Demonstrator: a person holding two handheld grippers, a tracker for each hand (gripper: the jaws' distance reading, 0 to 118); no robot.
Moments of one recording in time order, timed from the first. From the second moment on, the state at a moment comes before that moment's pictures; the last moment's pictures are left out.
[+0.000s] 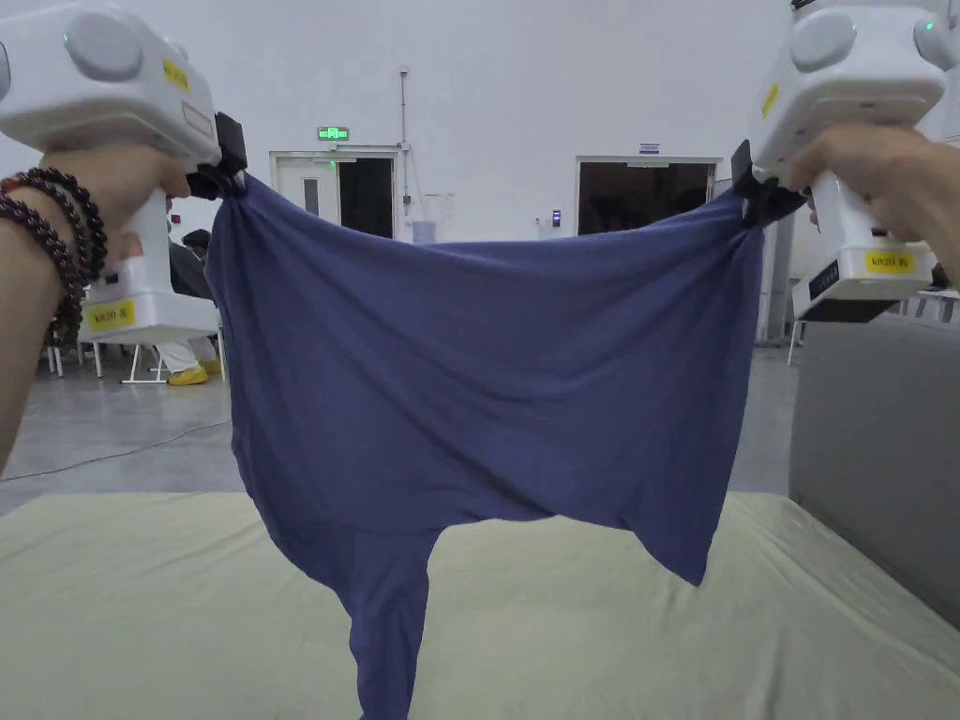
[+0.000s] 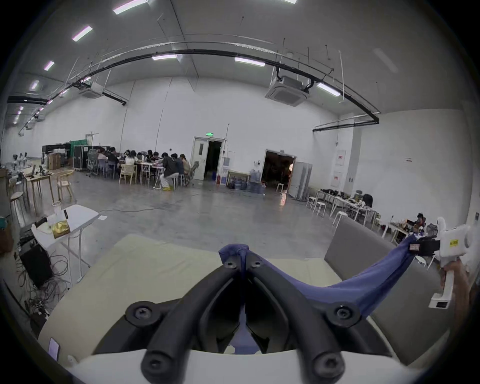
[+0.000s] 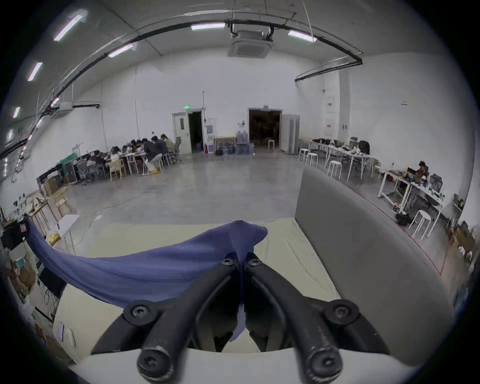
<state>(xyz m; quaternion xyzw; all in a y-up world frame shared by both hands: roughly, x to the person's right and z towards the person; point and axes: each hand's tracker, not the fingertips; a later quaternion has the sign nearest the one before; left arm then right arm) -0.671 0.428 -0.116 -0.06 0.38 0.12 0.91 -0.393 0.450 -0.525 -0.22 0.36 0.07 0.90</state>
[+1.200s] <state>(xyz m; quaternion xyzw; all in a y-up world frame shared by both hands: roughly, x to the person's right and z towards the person) -0.441 -0.036 0.113 -0.36 0.28 0.19 0.87 -0.117 -0.010 -0.355 -0.43 0.43 0.28 0.74</state>
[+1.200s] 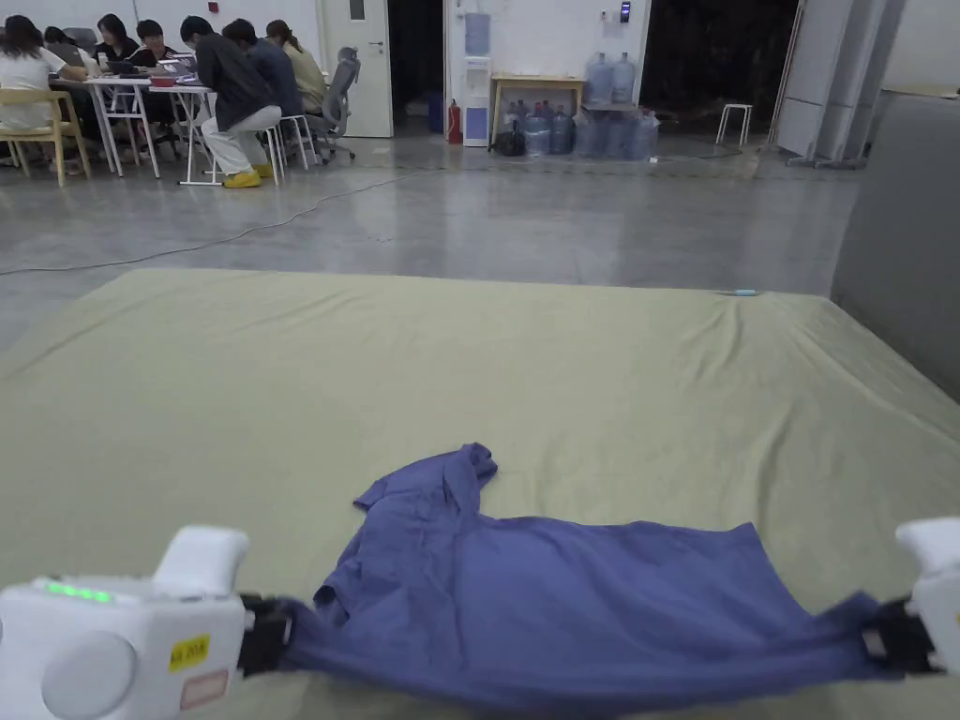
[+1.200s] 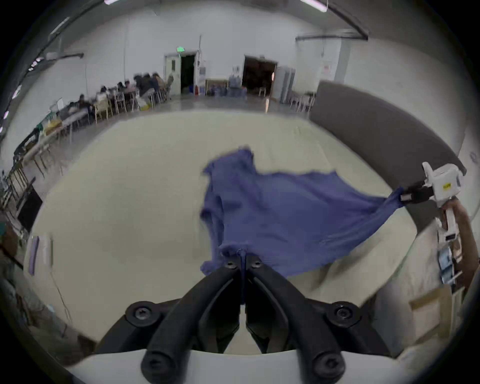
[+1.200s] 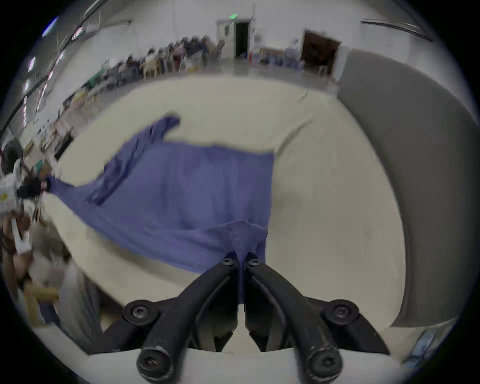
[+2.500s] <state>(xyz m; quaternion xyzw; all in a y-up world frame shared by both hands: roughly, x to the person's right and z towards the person) -0.603 -0.029 -0.086 -0.37 0.30 0.22 0.85 -0.155 -0.060 -0.331 -0.47 0.45 0.26 0.72</state>
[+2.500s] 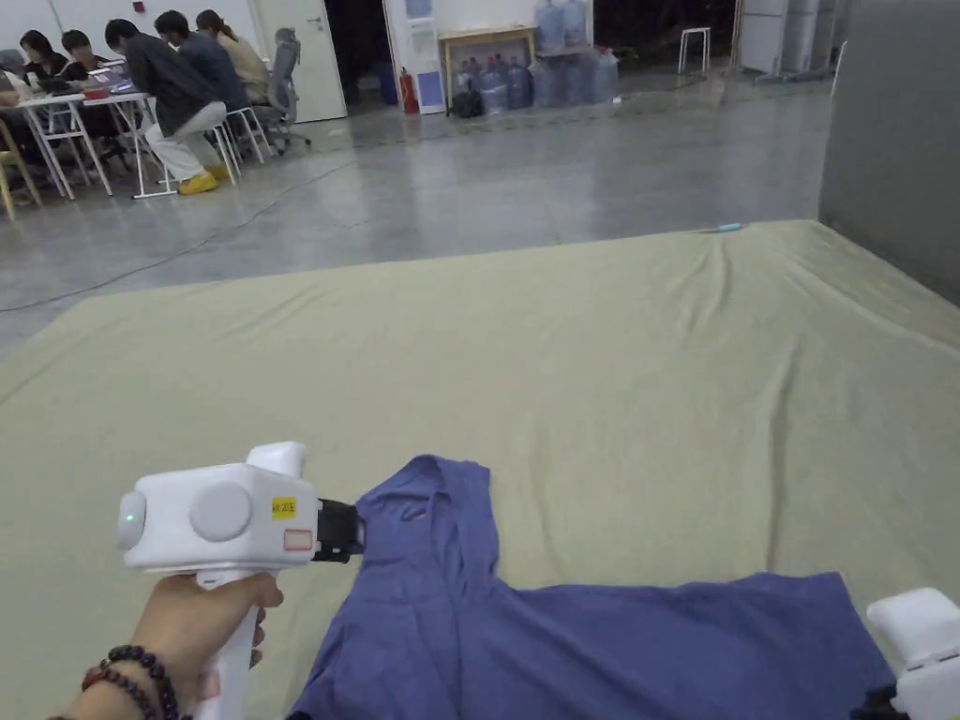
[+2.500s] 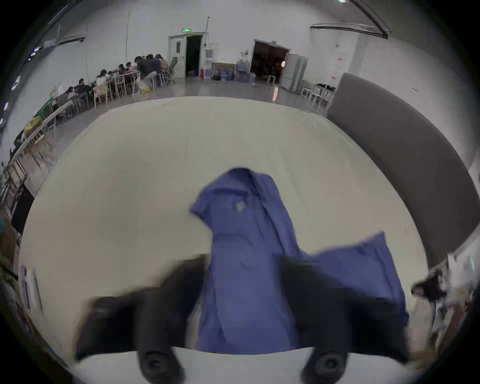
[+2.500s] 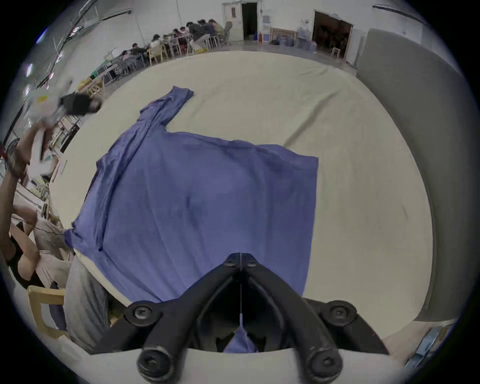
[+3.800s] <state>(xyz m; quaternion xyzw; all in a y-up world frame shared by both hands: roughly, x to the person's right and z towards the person) -0.603 0.004 -0.116 -0.34 0.26 0.19 0.88 -0.160 -0.065 -0.341 -0.49 0.44 0.24 0.71</state>
